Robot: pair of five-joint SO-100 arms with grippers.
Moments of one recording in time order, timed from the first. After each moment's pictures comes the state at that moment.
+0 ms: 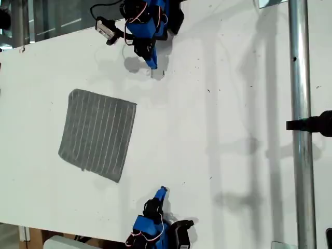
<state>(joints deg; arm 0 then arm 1) -3.3 198.8 178.0 68.4 -85.3 12.0 188.7 165.9 82.0 85.3</state>
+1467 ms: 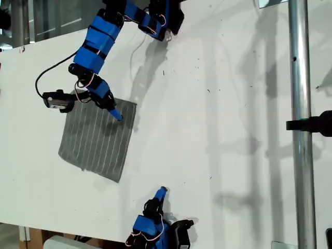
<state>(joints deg) -3.3 198.8 178.0 68.4 -86.0 29.6 82.6 70.9 79.6 32.9</state>
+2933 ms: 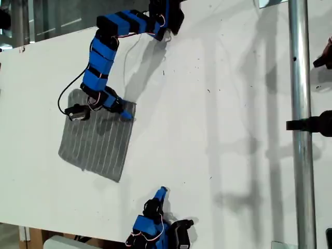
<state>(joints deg) -3.3 198.8 178.0 68.5 -86.5 35.9 58.9 69.2 71.0 24.5</state>
